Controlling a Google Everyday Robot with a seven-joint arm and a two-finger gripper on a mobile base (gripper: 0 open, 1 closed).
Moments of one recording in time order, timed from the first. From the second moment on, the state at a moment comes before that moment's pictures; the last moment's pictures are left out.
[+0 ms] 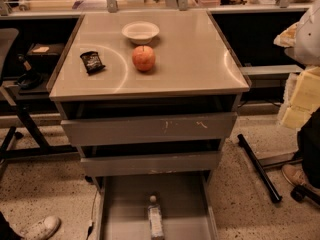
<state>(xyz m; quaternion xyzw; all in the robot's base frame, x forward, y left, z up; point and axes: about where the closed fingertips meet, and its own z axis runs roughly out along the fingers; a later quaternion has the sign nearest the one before) 0.438 -0.217 0.976 -0.60 0.78 -0.03 0.16</state>
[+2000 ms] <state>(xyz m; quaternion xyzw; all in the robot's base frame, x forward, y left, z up) 0.453 -0.153 0.801 -0.57 0.82 0.02 0.09</state>
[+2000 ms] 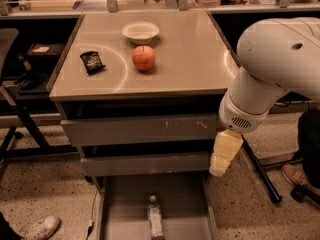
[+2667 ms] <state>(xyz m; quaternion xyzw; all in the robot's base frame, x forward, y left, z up) 0.441 -0.135 0.723 -0.52 0.84 0.09 0.10</state>
